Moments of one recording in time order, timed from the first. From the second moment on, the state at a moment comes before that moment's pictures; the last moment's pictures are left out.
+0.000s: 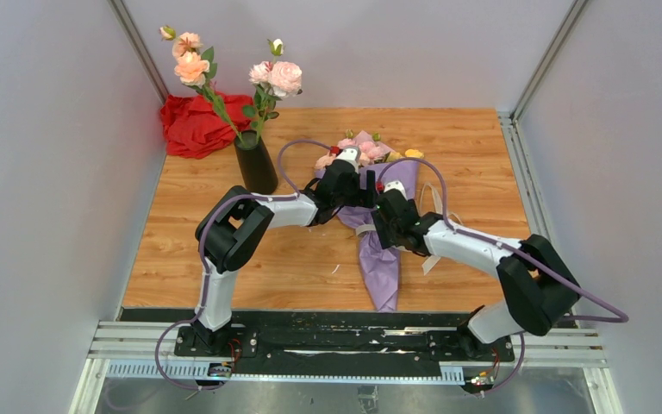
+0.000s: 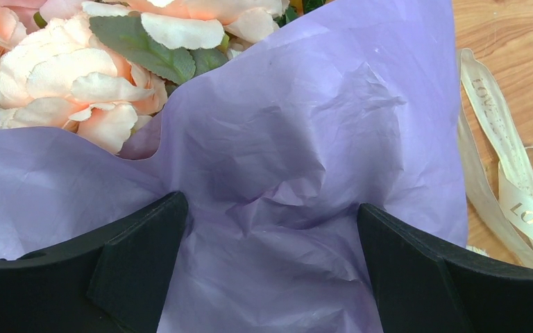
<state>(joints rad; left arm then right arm) -0.72 2.03 1.21 0.31 -0.09 -0.45 0.69 1.43 0.78 -0.30 0.38 0.22</state>
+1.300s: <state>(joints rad) -0.72 2.03 1.20 0.30 -0.06 -0.46 0.24 0.97 0.86 -0.37 0.19 0.25</state>
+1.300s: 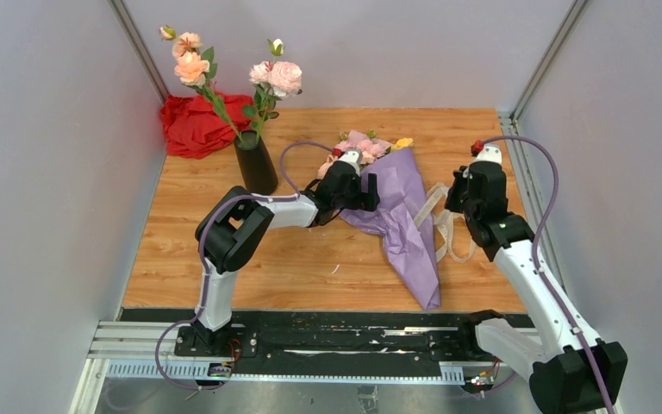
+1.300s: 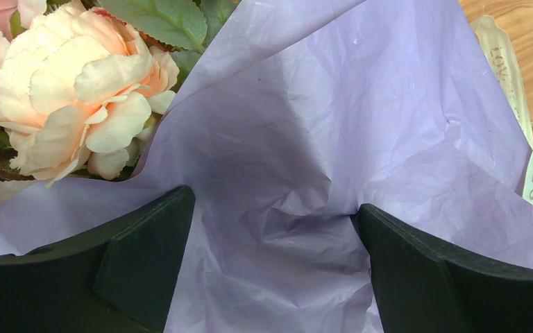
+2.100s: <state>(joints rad) -0.72 2.03 1.19 0.30 -0.06 -0.46 0.20 1.14 0.71 -0.31 0.18 0.34</state>
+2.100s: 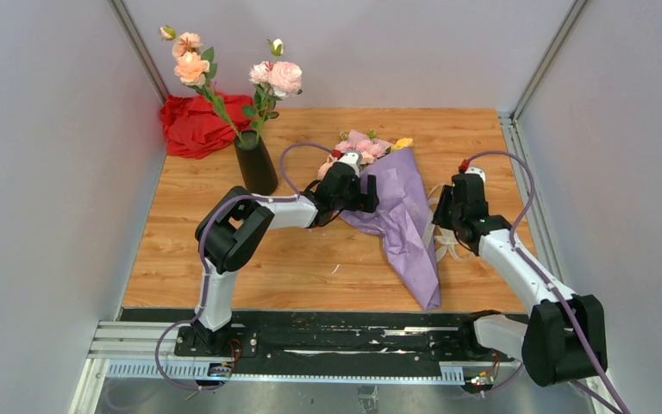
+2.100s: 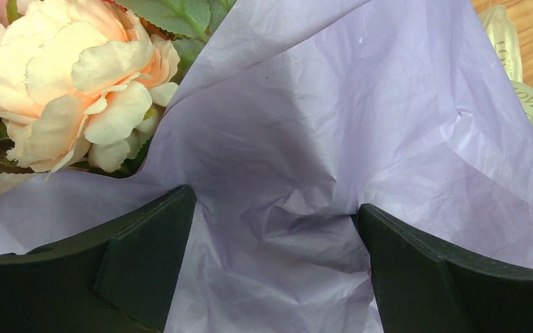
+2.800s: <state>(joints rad) -0.72 2.03 1.19 0.30 -0.06 -0.46 0.11 1.28 0.54 -0.15 0.02 0.48</state>
